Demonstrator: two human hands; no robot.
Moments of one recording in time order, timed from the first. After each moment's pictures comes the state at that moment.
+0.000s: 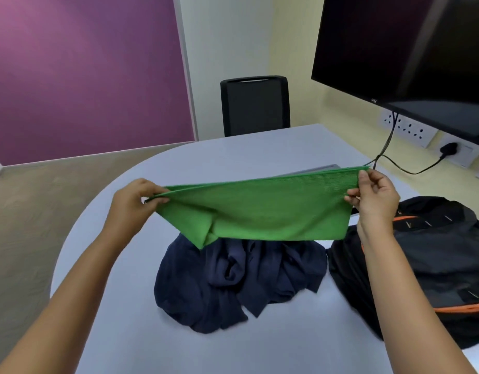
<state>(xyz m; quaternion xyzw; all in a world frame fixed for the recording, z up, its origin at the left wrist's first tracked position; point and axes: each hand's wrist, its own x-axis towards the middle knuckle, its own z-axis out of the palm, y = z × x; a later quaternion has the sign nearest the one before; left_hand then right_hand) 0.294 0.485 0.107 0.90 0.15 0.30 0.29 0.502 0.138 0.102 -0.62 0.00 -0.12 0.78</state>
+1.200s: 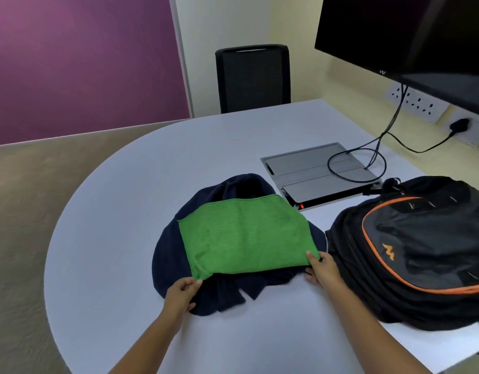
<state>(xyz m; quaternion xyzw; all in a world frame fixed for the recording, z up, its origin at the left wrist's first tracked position) 0.253 0.391 -0.112 0.60 0.47 0.02 0.65 0.464 0.129 -0.128 -0.74 0.18 0.21 0.61</state>
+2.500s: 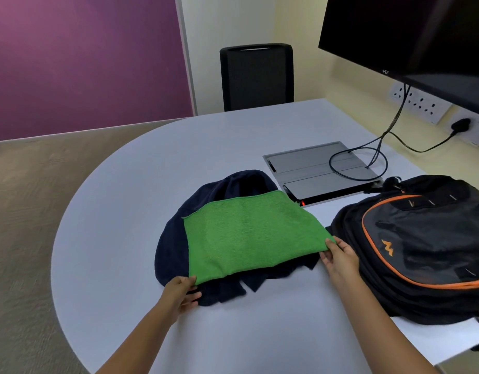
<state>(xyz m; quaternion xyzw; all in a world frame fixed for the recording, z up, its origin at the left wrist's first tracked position) 0.246 0.398 -0.109 0.50 0.52 -0.02 0.69 0.455 0.118 -0.070 -0.55 0.24 0.11 0.79</state>
